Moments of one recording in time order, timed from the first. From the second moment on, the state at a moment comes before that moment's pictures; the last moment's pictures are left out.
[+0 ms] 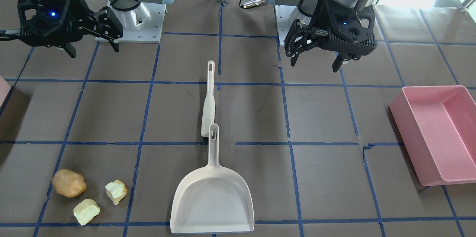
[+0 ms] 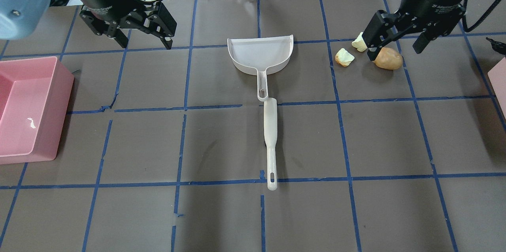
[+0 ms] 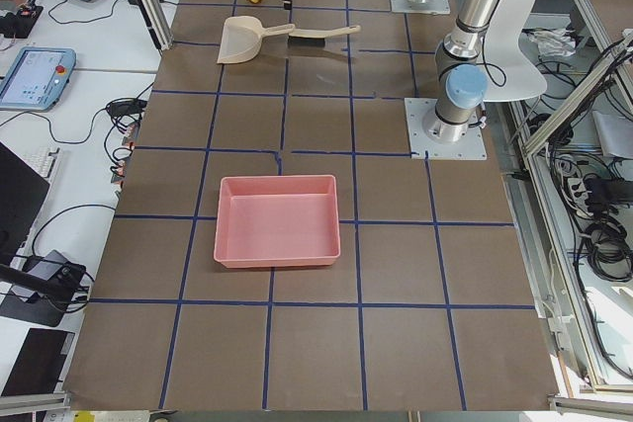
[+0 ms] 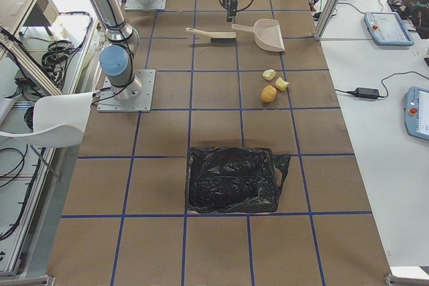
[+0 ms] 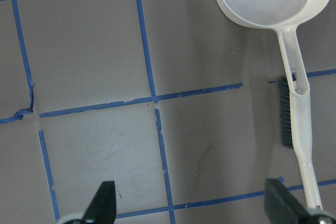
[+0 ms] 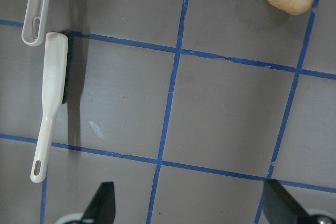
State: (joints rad) left arm -1.62 -1.61 -1.45 -1.59 1.53 0.07; right arm 1.50 -1.58 1.51 -1.45 -1.53 -0.22
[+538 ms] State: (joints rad) left arm -1.65 -1.62 -1.49 -1.60 1.52 0.07; right arm 1.51 -1.58 1.53 -1.46 -1.54 -0.16
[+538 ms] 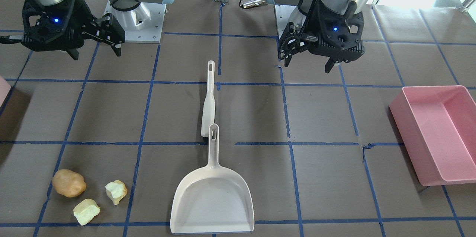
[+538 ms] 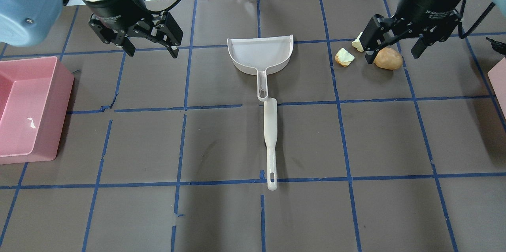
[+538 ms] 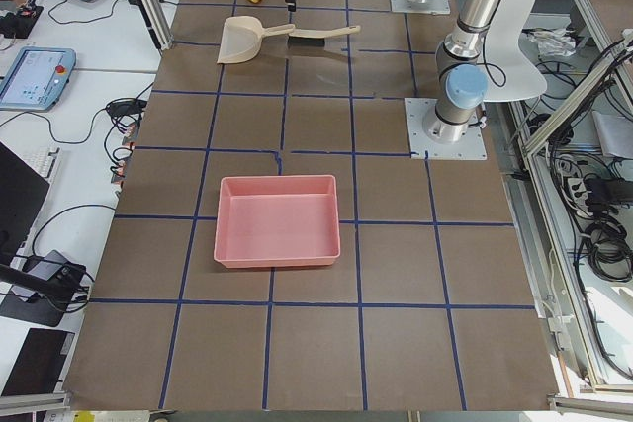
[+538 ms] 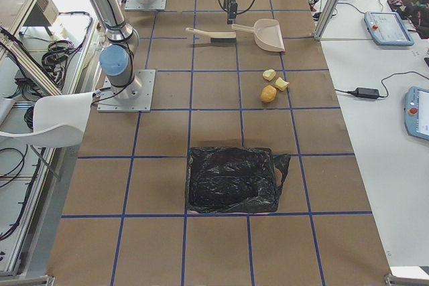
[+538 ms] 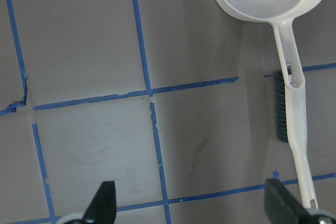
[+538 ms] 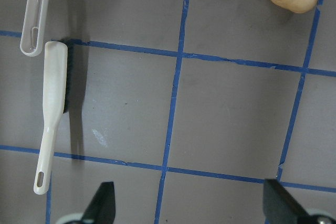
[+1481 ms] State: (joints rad) left arm -2.03 -1.72 -1.81 -1.35 1.48 -0.22; right arm 1.61 -1.41 1.53 -1.72 -1.54 -0.04
